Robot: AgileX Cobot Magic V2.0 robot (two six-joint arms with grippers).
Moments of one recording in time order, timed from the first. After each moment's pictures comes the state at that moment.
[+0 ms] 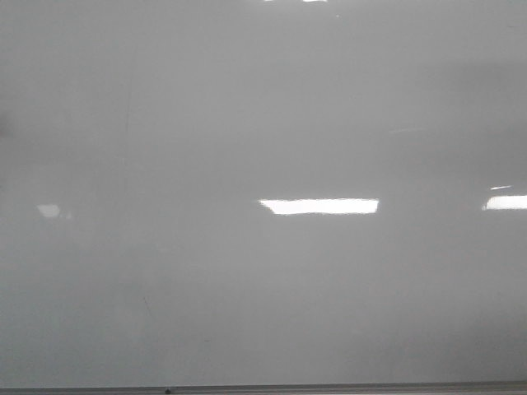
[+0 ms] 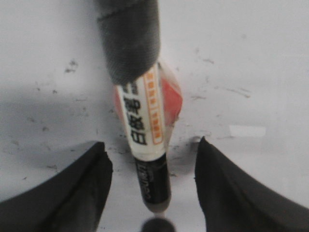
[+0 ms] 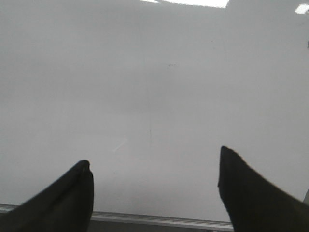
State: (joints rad) left arm 0.03 1.44 -0.82 -0.06 0.19 0.02; right arm 0.01 0.61 -0.56 0.02 0.53 -0.04
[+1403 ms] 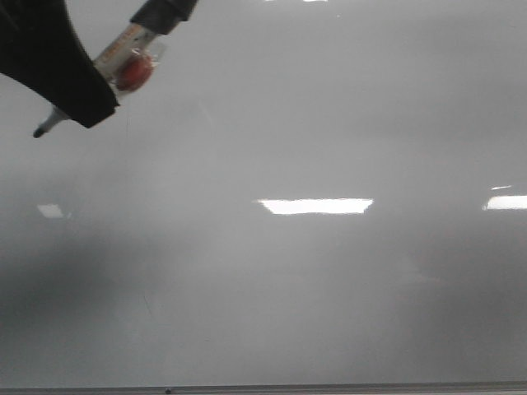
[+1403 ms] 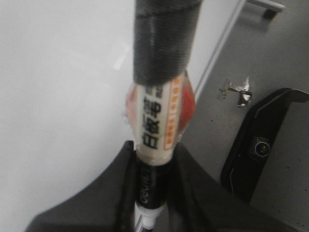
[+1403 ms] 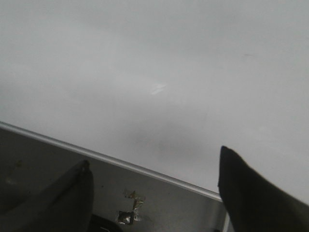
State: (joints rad) left arm -0.54 1.32 -1.09 -0.28 0.91 0.80; right arm 0.08 0.94 -0.90 0.22 0.87 -0.32
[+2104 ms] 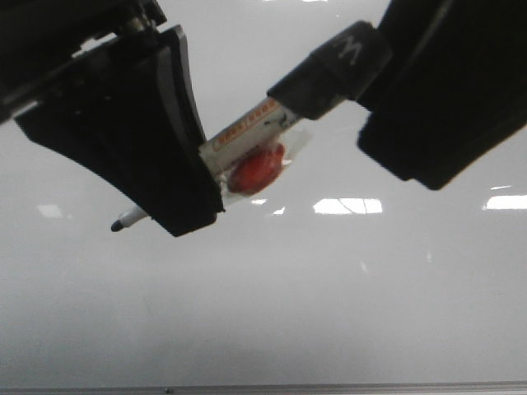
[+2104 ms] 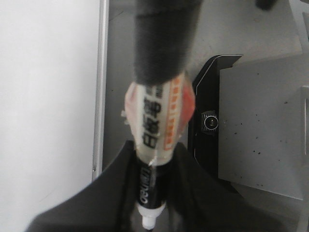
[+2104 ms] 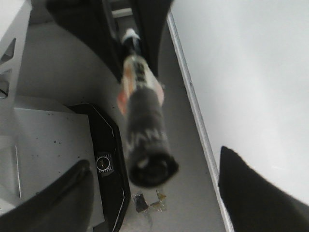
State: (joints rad) left arm -0.85 1.39 -1.09 -0.30 0.97 0.83; right arm 0.67 1.15 -0.96 0.46 0.89 -0.82
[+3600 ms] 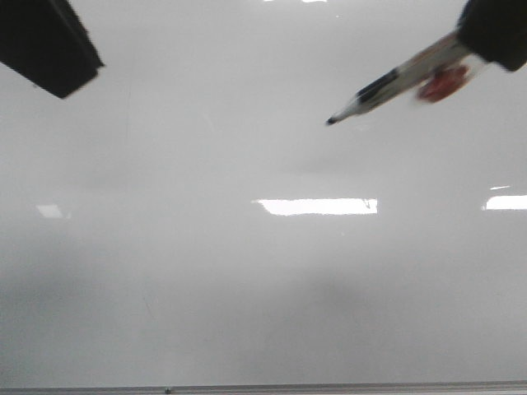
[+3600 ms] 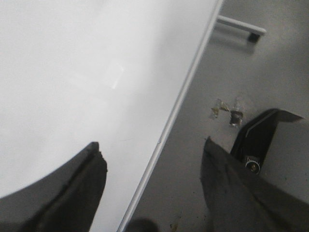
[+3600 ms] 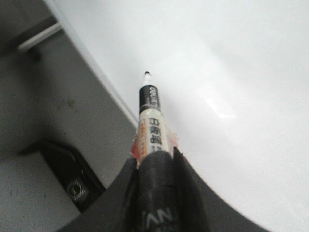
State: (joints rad) left arm -0.55 1.14 -1.03 -0.26 0.92 0.66; right arm 0.39 1.02 -0.98 0.27 0.87 -0.43
